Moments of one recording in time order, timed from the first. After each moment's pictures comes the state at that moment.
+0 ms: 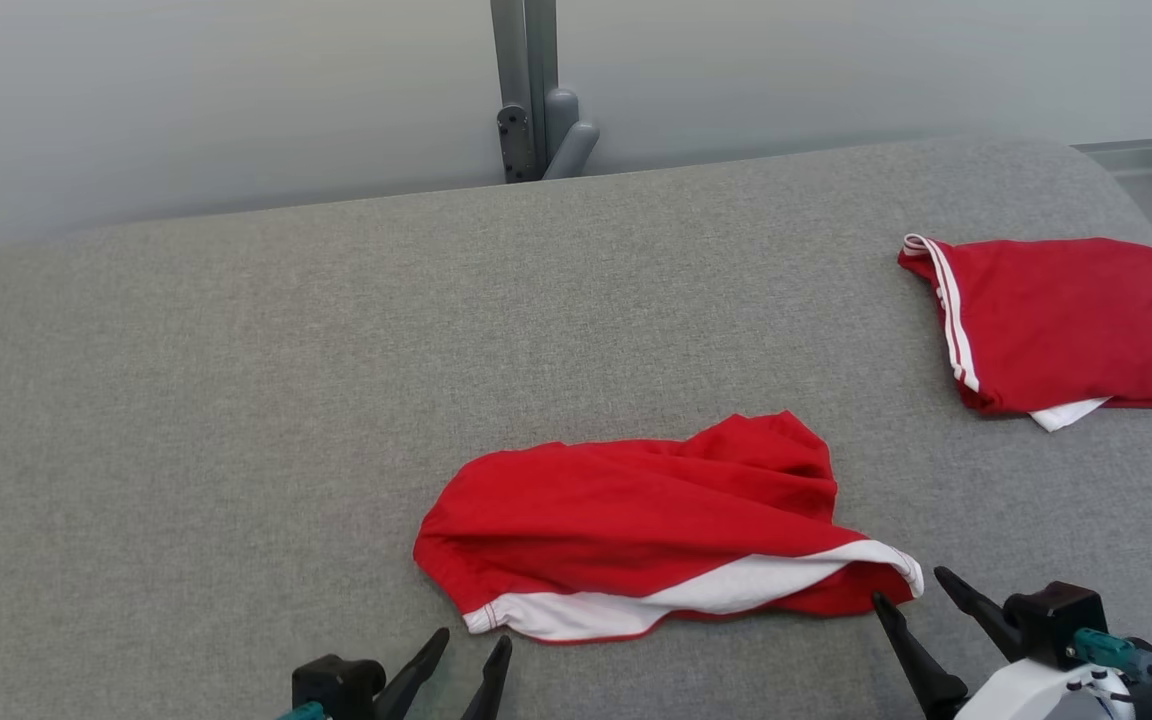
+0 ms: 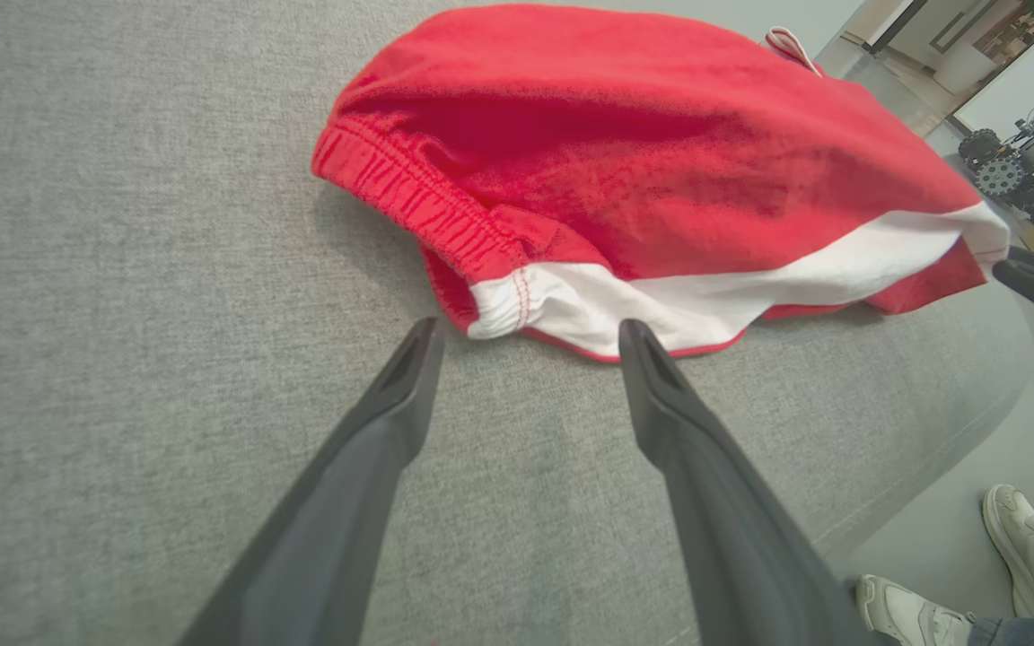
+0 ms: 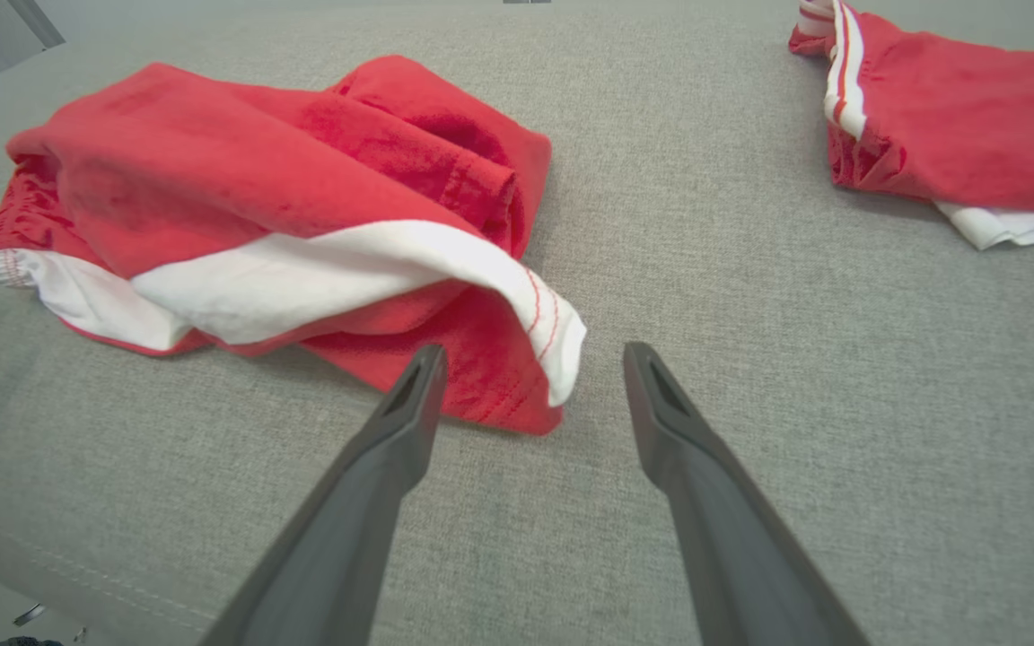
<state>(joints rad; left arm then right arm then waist) 0.01 0.18 -0.52 0.37 -0.61 -0.13 -0.17 0.09 -0.36 0.27 0.17 0.38 0.13 -0.08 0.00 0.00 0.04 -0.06</state>
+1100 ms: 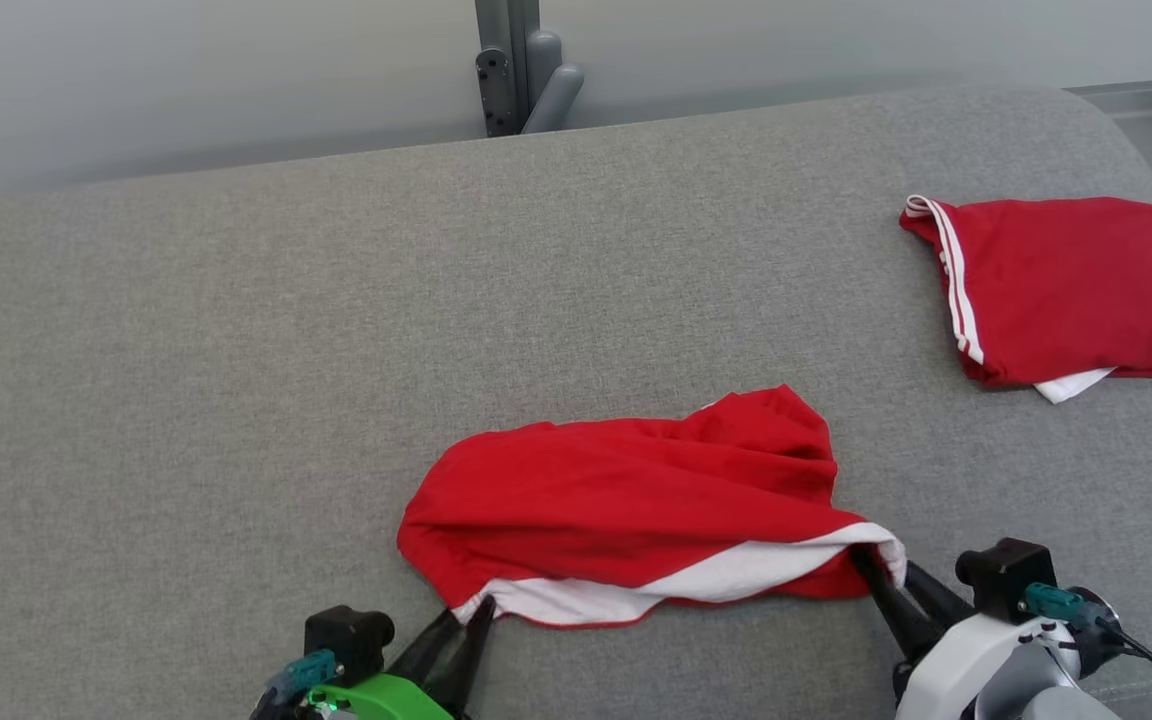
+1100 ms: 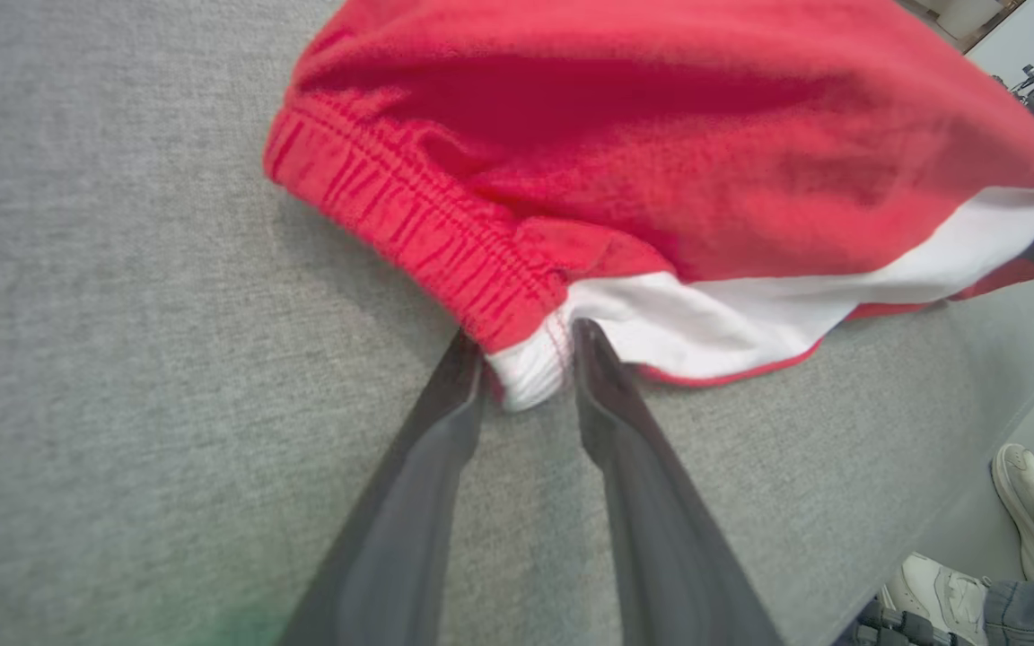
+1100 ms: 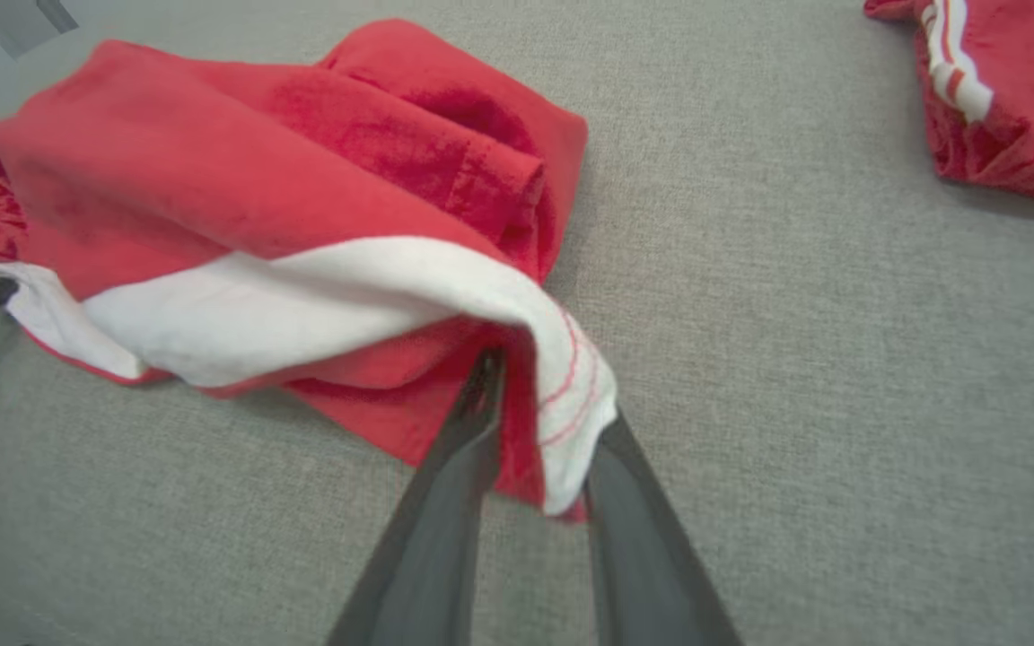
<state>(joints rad) -0.16 0.21 -0.65 0.53 -0.69 -0.13 -0.21 -0.08 -0.36 0.41 0.33 0.44 0.13 -0.15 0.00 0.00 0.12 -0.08</state>
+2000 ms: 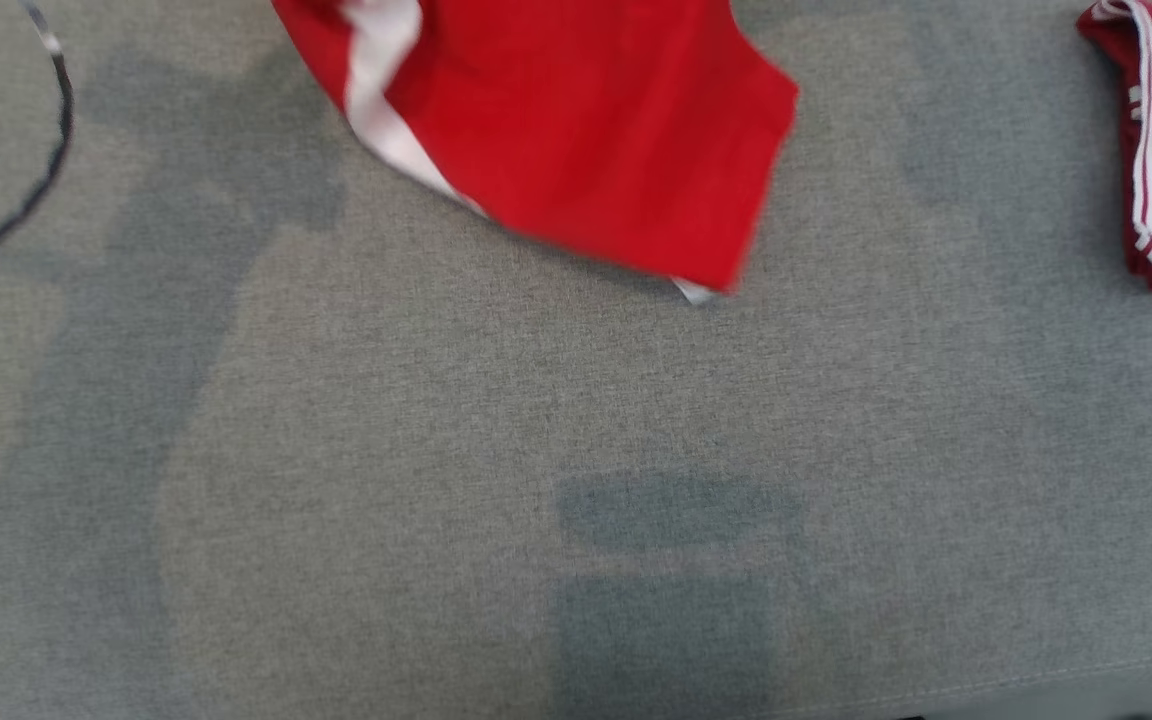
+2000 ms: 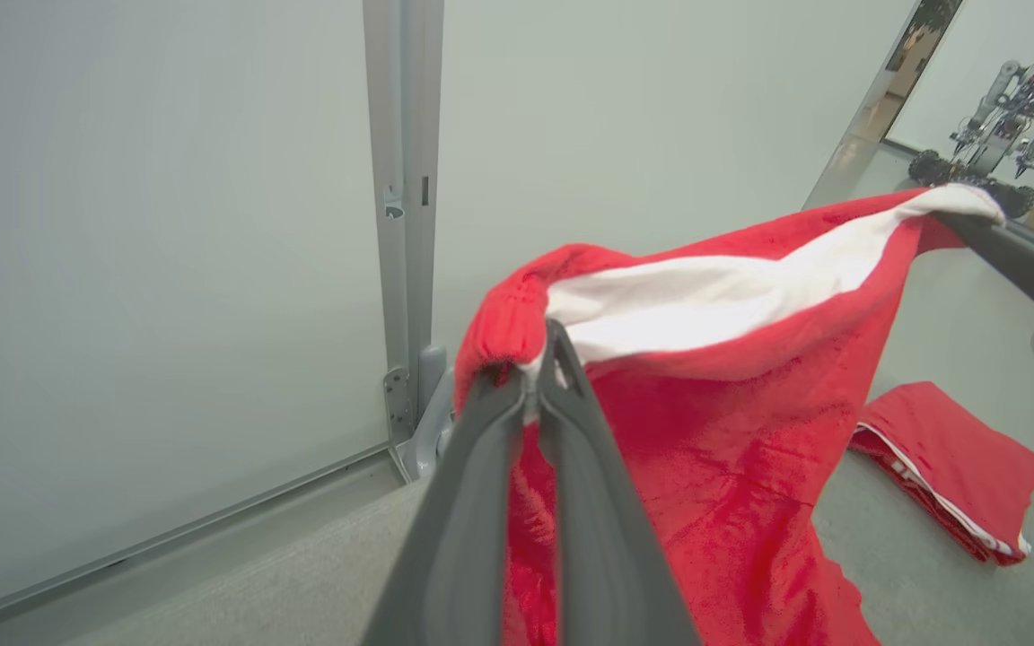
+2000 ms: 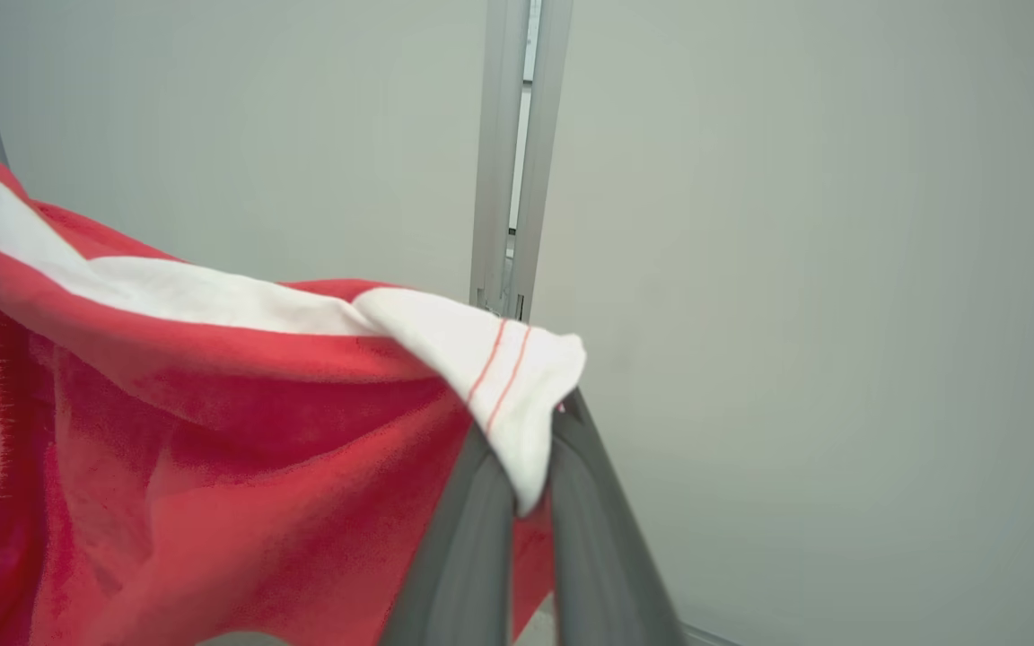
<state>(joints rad) -1.28 0.55 -0.56 0.15 -1.04 -0.11 0.40 -1.10 -0.49 0.30 0.15 0.52 0.13 0.08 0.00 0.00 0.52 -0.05</state>
